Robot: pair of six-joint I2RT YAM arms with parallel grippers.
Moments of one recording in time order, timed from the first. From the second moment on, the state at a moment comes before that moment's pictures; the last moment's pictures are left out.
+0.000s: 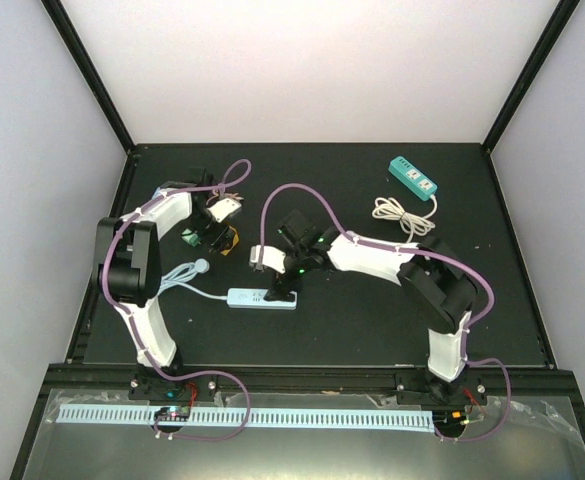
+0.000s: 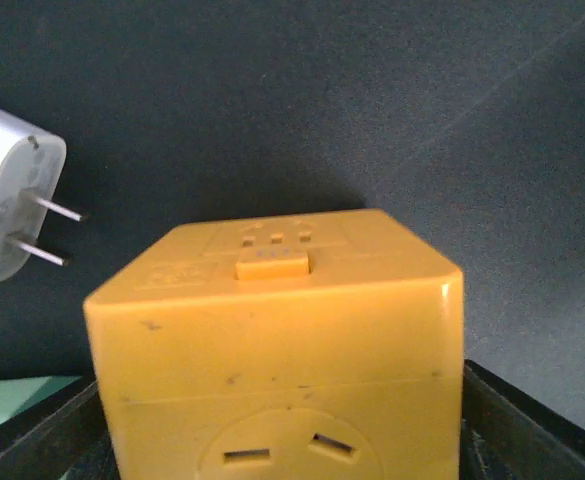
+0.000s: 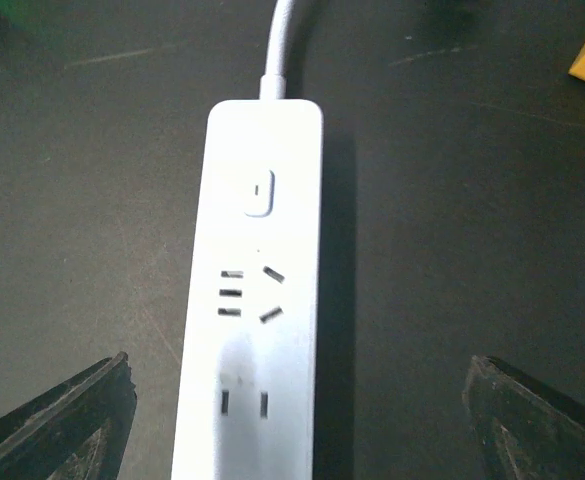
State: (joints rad) left arm -0.11 1.88 1.30 -0.79 0.15 0.51; right arm 0.86 1.89 1.27 -0.40 -0.49 -0.55
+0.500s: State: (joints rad) left arm -0.06 1.64 1.26 -0.80 0.23 0.47; right arm 0.96 2.05 1.44 -0.51 -0.39 -0.62
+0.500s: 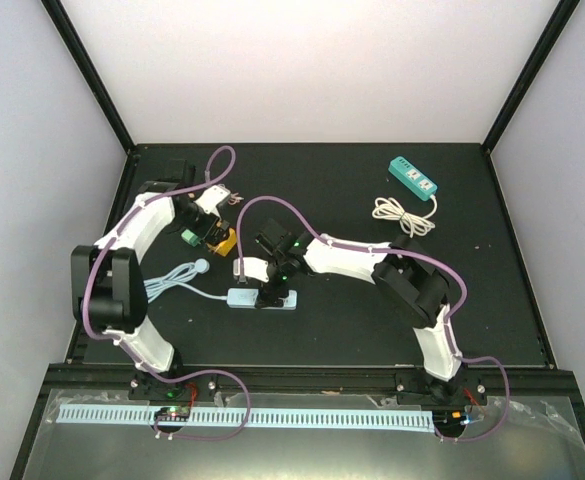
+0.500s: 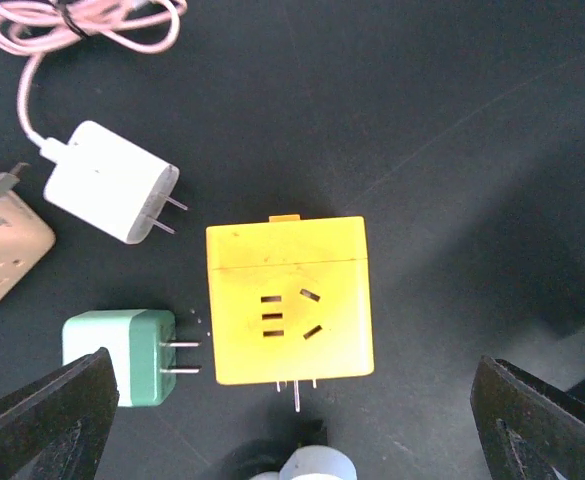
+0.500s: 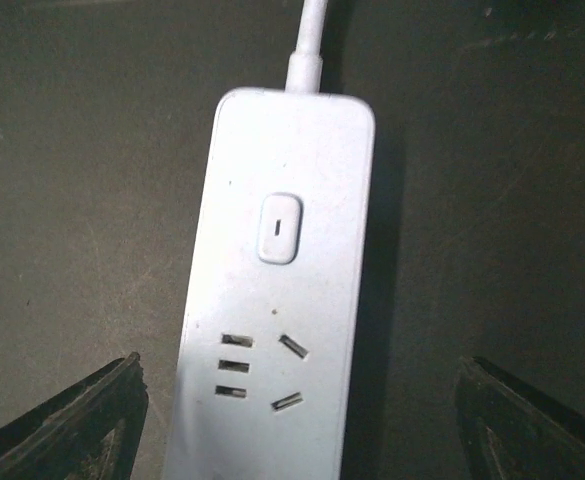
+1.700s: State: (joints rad) left arm -0.01 1.43 1.19 -0.80 0.32 0.43; right arm 0.42 1.78 1.05 -0.72 -0.33 -0.80
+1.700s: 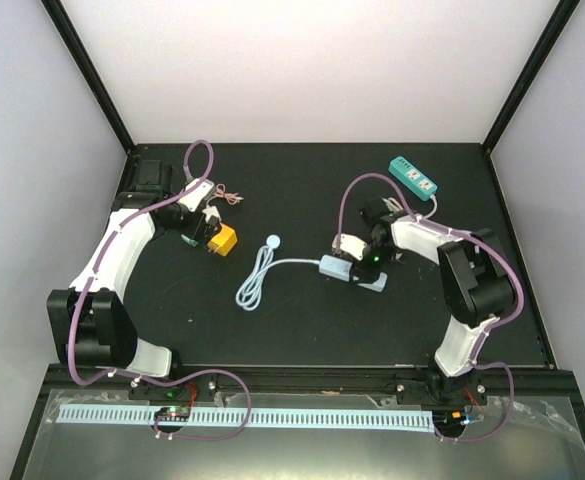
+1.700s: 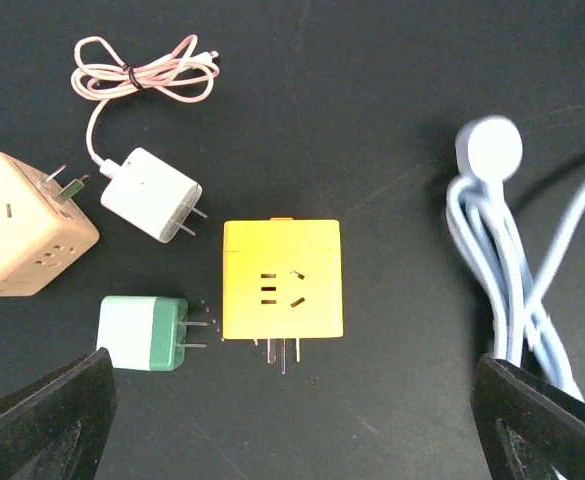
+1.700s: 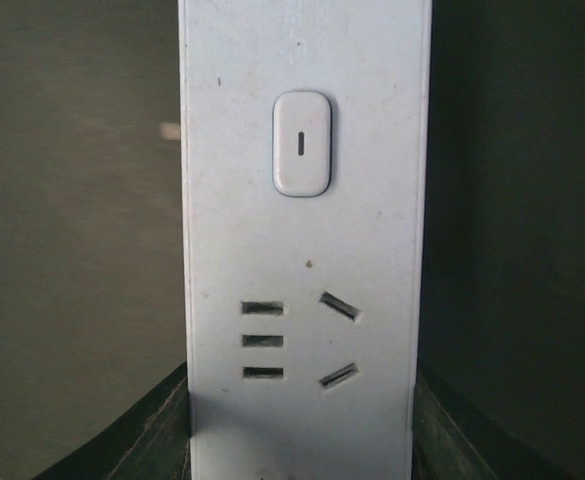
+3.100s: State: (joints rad) left arm 0.17 1.40 1.29 -0.87 0.54 0.42; right arm -0.02 1.64 1.21 -1.02 -0.30 -0.71
